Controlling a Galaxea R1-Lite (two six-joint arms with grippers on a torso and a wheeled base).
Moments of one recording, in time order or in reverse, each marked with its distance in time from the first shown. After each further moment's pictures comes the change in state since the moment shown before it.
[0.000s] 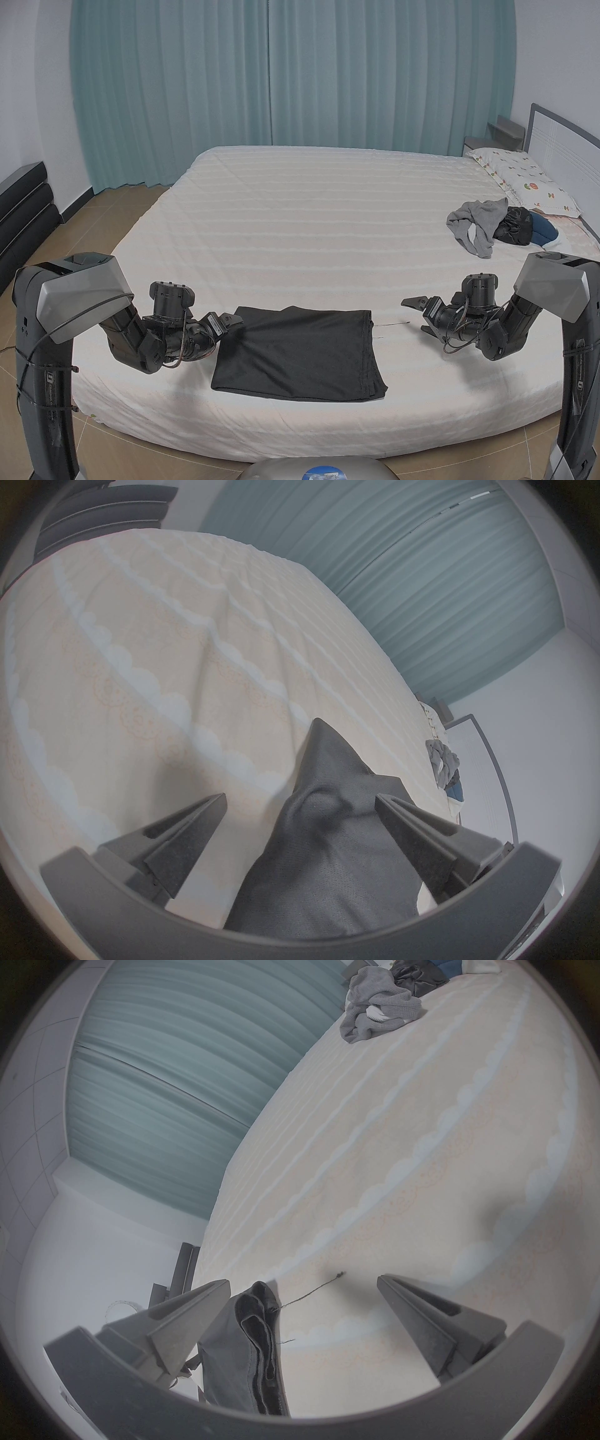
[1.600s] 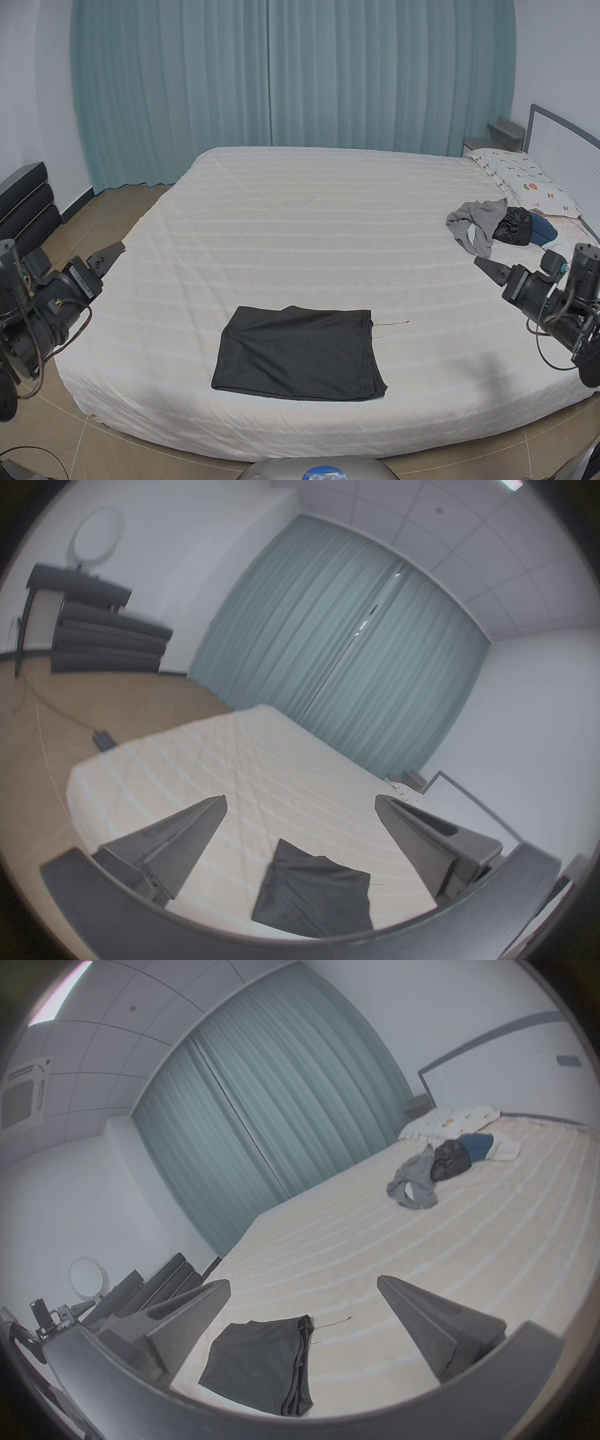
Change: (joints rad) left arm 0.063 -1.049 0.521 0.010 0.271 0.192; right arm 0.024 -0.834 0.568 -0.081 -0.259 -0.343
